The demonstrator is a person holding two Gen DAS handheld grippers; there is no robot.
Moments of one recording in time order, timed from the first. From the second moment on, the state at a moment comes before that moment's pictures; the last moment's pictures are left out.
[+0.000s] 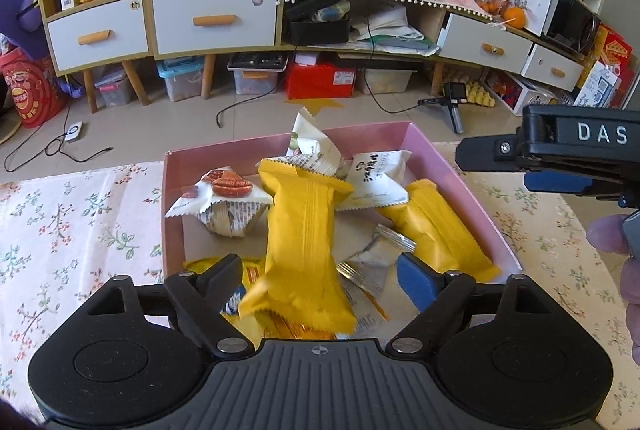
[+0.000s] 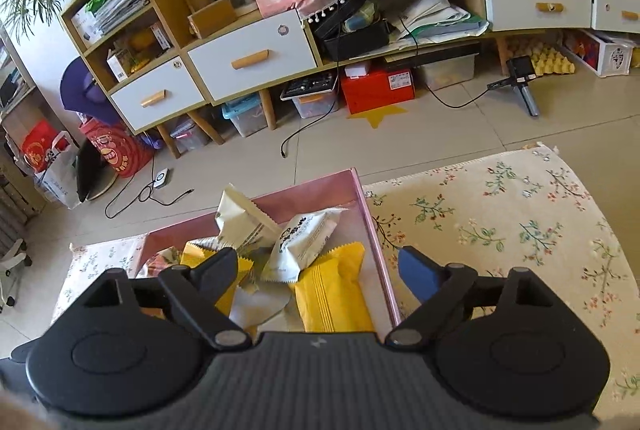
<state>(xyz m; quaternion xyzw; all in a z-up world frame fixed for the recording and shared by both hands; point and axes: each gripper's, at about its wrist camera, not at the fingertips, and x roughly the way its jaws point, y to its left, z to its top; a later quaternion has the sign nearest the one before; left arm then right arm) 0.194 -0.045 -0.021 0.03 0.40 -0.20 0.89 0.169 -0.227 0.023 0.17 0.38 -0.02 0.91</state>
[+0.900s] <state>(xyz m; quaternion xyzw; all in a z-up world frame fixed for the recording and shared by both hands) 0.078 -0.011 -0.002 0.05 0.39 -0.21 0.89 0.051 -0.200 0.037 0.08 0.37 -0.01 0.93</state>
